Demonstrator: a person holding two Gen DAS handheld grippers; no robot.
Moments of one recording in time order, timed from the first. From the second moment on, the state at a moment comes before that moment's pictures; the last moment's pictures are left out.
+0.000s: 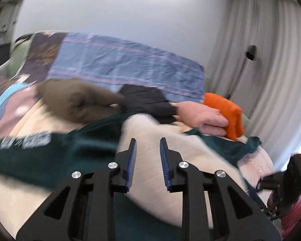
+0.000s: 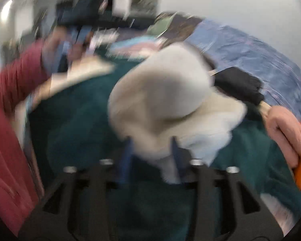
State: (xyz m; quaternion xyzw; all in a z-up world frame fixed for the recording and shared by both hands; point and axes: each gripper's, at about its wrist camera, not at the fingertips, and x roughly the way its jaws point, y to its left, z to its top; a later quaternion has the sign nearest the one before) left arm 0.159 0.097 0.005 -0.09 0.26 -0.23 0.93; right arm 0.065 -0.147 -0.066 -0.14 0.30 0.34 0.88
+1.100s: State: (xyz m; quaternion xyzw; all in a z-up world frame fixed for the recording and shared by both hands) left arm 0.402 0.092 -0.119 -0.14 0.44 -0.15 0.87; right arm 0.401 -0.302 -0.153 0.29 0.44 0.09 0.85
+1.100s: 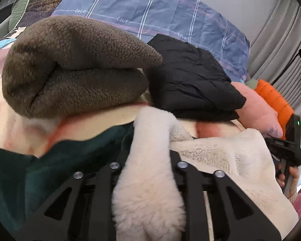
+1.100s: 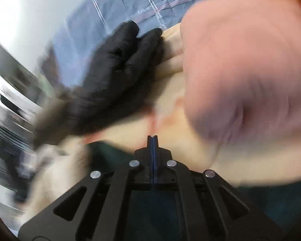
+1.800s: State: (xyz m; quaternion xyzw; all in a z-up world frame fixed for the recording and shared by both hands) left arm 0.335 0.078 -0.112 -0.03 0.45 -0.11 0.89; right arm 0.377 -0.228 -0.141 0.18 0.50 0.14 0.83
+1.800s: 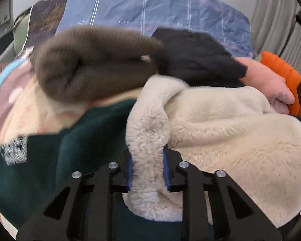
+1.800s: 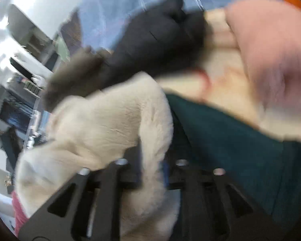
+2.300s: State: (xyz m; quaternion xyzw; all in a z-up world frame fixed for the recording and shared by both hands) left arm 0.246 0.008 -0.046 -0.06 0.38 -0.25 0.89; right arm 0.266 -0.157 -0.102 0.10 0.45 0.22 0.86
